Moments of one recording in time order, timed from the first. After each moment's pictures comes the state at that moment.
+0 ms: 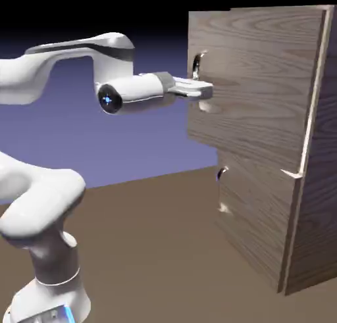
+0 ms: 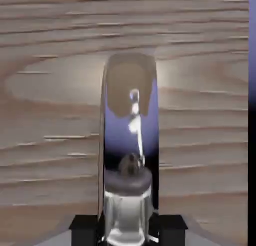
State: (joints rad) arm -0.58 -1.15 0.52 -2.72 2.09 2.34 2.28
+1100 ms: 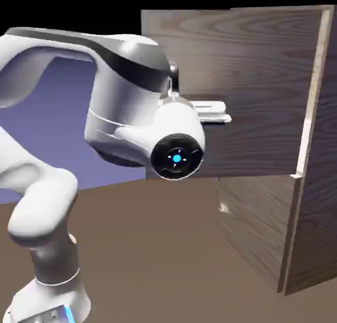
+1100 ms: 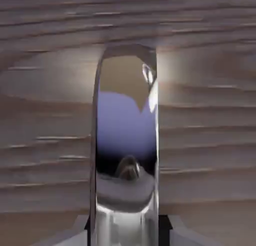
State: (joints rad) arm -0.34 -0.57 -0.64 -2.34 1.08 1.10 2.04
